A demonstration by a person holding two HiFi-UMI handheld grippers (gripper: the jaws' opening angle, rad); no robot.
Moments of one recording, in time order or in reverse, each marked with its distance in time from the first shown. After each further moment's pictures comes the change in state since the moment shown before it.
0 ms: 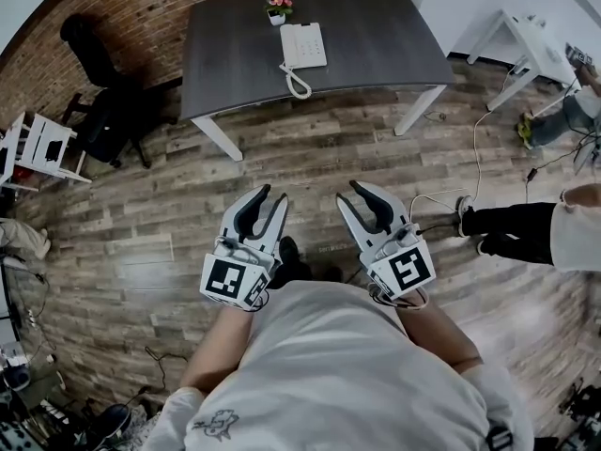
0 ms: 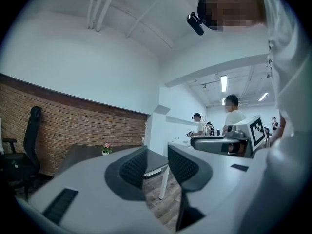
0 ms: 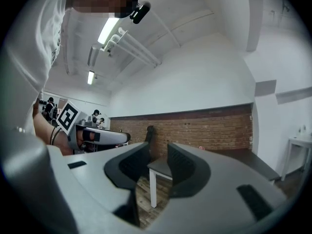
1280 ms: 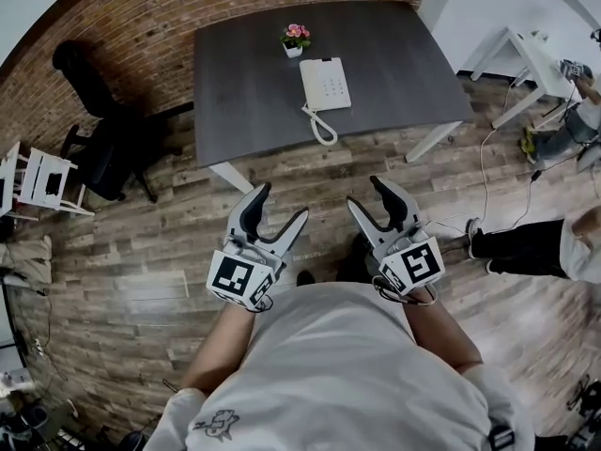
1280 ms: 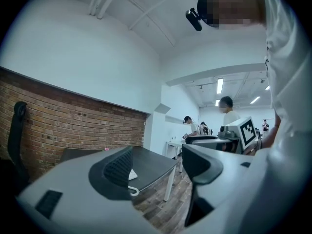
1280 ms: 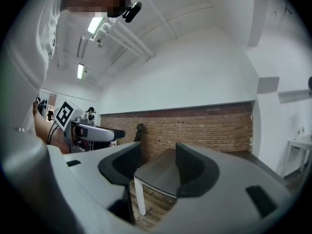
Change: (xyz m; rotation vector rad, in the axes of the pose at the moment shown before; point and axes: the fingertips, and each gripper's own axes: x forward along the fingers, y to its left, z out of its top) left arm 0.092 0.155 0.020 0.008 0.016 -0.119; right arm 0.168 -0.074 -0.011 -0.014 0.028 -0.087
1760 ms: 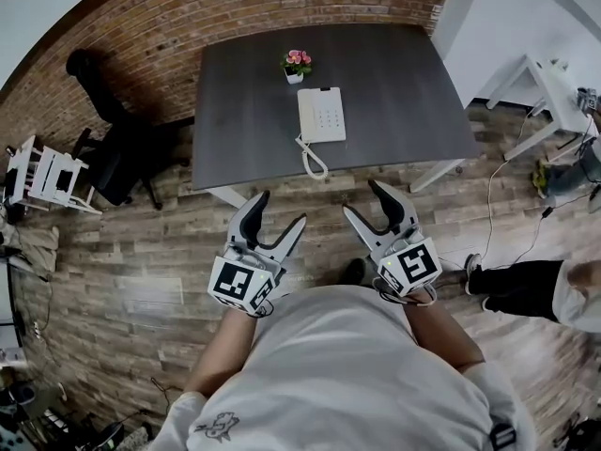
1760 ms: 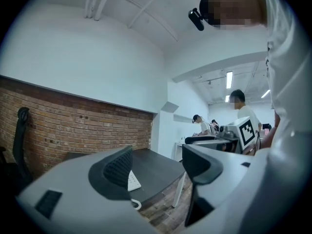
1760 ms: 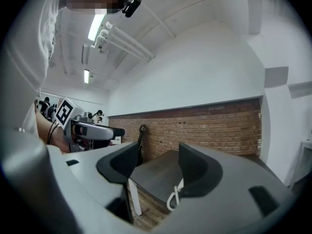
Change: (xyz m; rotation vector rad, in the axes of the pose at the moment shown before) left arm 0.104 0.001 0.018 0.017 0.002 0.114; right arm 0.033 -0.113 0.003 0.009 -0.012 0.116
